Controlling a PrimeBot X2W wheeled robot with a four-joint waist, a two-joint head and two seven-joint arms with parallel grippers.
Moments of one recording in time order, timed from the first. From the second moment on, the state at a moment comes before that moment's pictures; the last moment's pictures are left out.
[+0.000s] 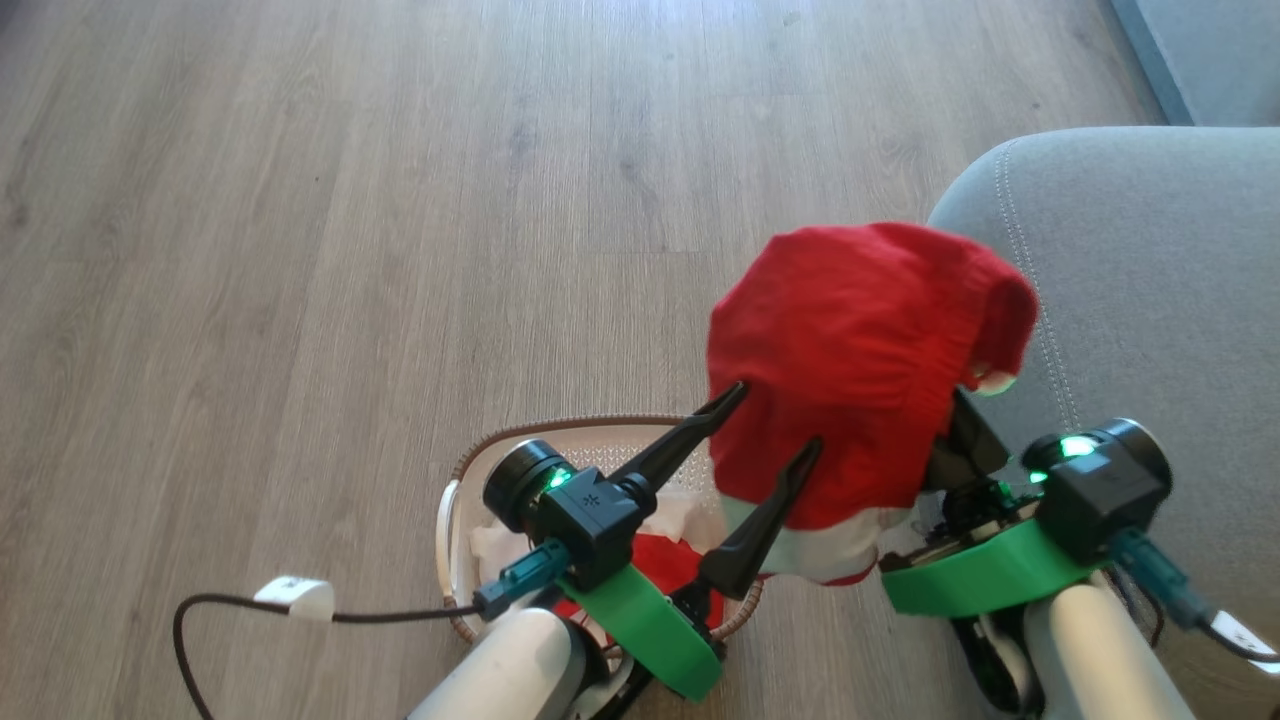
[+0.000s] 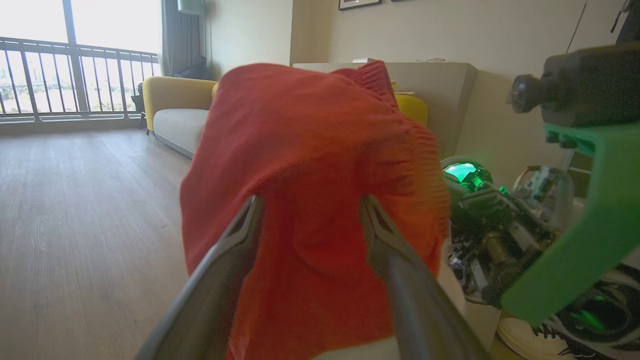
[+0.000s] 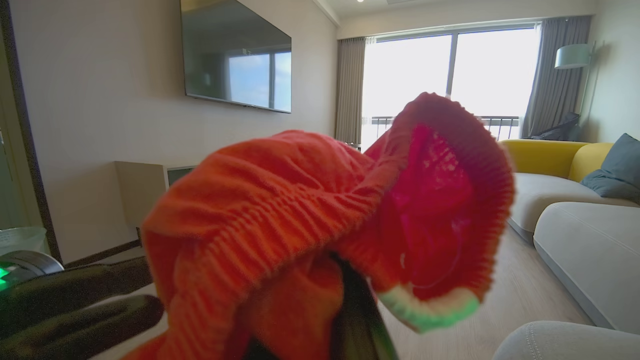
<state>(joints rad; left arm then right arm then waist) -0.27 0.05 -0.71 0.08 -0.36 -0.08 -0.26 -0.09 -0.09 0.24 -0.05 0.12 0.13 -0.26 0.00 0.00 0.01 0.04</state>
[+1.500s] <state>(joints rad) -0.15 0.05 -0.61 0.29 -0.14 -0.11 -0.26 -0.09 -0.05 -0.05 -0.13 0.26 0.13 -0.26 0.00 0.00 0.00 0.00</state>
